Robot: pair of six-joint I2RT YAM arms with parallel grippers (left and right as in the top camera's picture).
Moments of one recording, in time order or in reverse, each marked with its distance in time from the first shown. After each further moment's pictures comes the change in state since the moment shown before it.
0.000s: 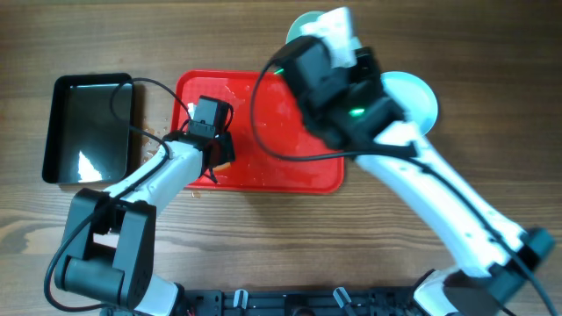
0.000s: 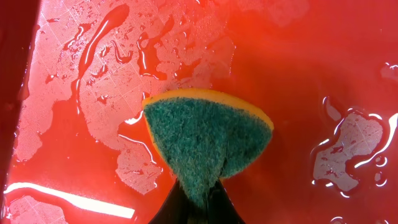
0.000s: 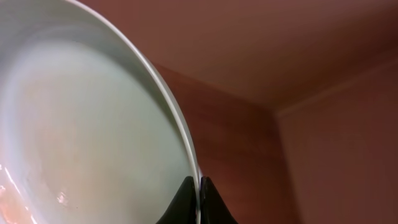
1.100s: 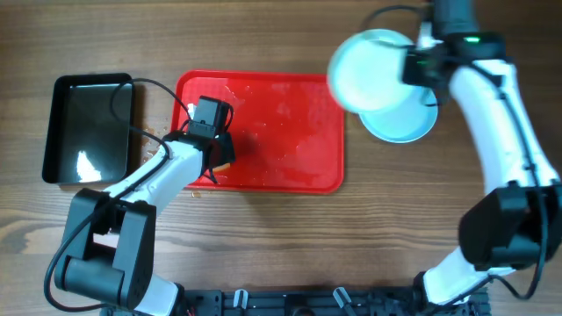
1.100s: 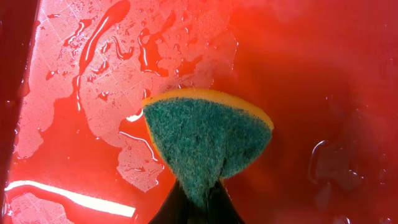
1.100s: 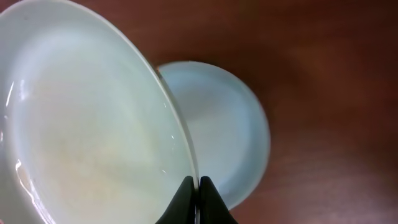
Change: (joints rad) left arm 0.000 0.000 0.000 -0.008 0.000 0.000; right arm -0.760 0.137 -0.090 0.012 -0.962 0.141
